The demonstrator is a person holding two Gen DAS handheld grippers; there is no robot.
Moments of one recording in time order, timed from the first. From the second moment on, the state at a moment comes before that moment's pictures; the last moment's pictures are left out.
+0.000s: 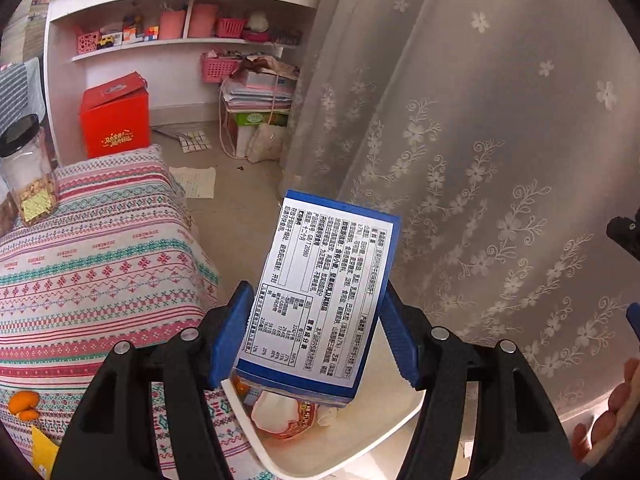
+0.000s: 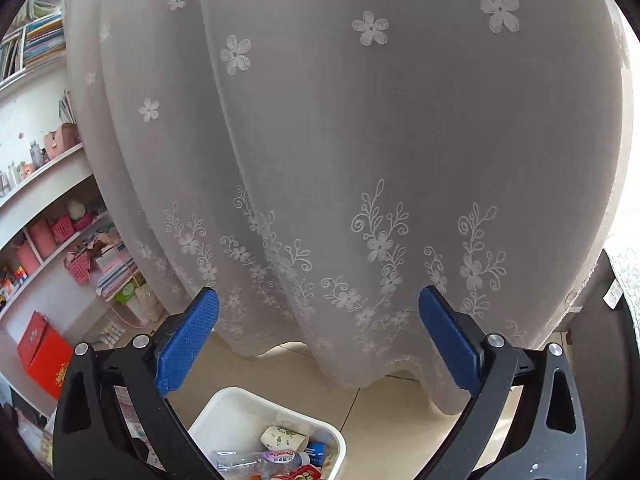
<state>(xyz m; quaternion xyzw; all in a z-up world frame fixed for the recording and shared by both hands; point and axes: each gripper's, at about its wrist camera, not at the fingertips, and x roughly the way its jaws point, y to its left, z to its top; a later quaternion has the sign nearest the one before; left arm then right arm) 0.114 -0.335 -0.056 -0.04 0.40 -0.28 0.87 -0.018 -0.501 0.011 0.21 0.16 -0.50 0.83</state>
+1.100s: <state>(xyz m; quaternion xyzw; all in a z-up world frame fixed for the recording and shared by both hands) 0.162 -0.059 -0.178 0.22 0.66 -0.10 0.71 0.089 -0.358 -0.029 0.14 0.38 -0.23 0.88</state>
